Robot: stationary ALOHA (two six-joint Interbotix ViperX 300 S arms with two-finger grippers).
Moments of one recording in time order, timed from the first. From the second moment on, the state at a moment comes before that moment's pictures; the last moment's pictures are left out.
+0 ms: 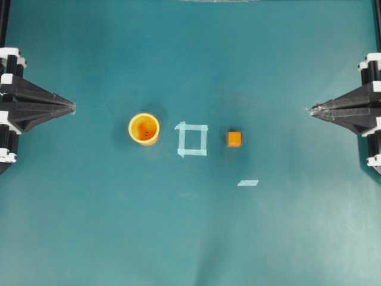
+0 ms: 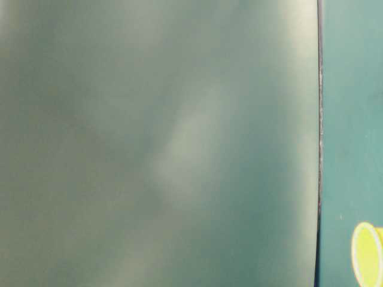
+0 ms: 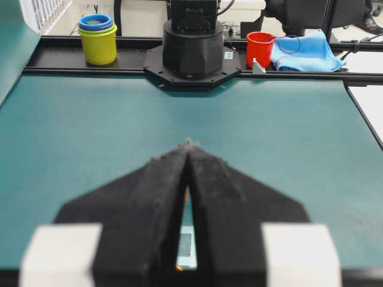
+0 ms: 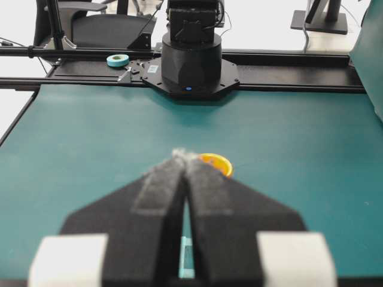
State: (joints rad) left arm 0.00 -0.96 1.17 0.00 -0.30 0.00; right arm 0.00 -0.96 1.19 0.00 -0.29 0.00
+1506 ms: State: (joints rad) left arm 0.07 -0.57 1.33 0.00 -0.53 -0.02; right arm 0.00 -0.95 1.16 0.00 -0.24 0.01
